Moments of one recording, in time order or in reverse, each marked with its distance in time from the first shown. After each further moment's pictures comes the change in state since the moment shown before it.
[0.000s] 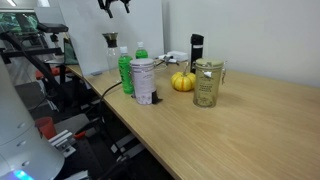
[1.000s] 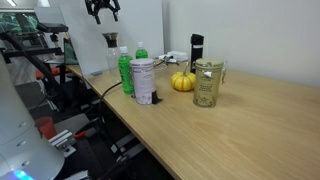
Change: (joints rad) arm 0.048 -0.013 0.022 -0.053 0.105 -0.055 -0.005
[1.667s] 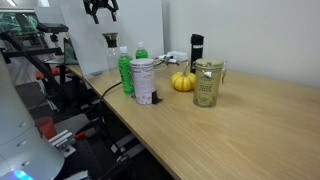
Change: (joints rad) arm 0.002 -0.017 0.000 -0.014 0.020 0.000 -0.003
